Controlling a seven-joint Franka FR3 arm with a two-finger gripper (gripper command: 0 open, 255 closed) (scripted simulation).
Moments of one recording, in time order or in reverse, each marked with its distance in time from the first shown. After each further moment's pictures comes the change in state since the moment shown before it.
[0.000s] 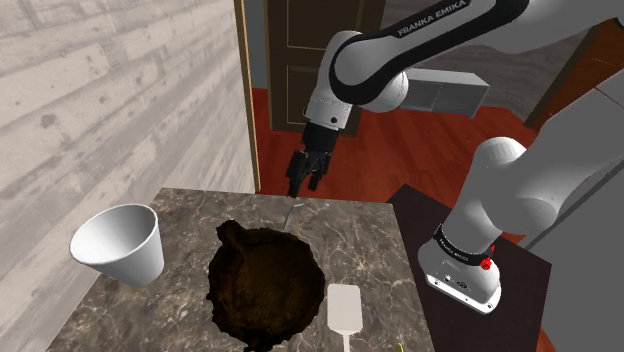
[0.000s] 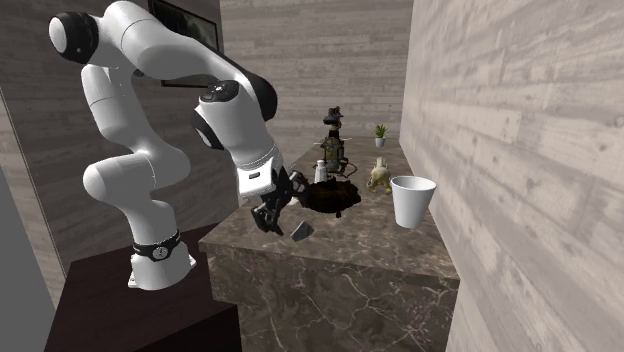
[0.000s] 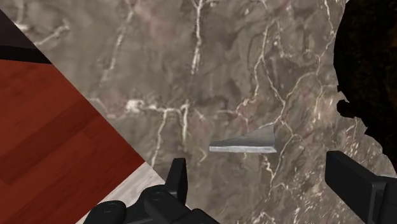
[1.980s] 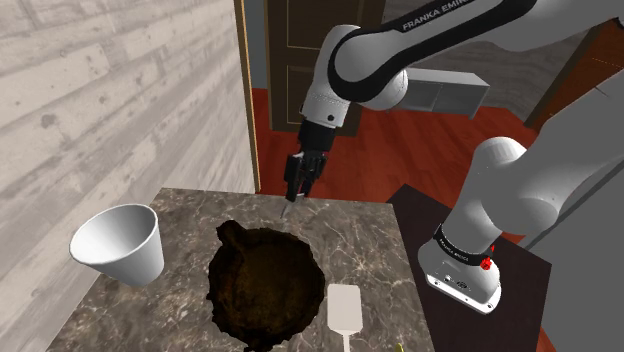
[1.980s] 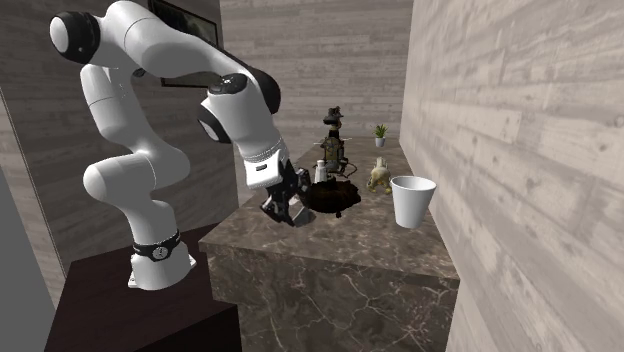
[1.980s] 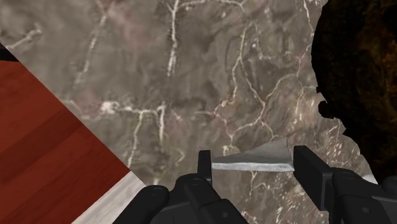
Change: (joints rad) arm 0.014 -0.004 0.023 0.025 0.002 -0.009 0.044
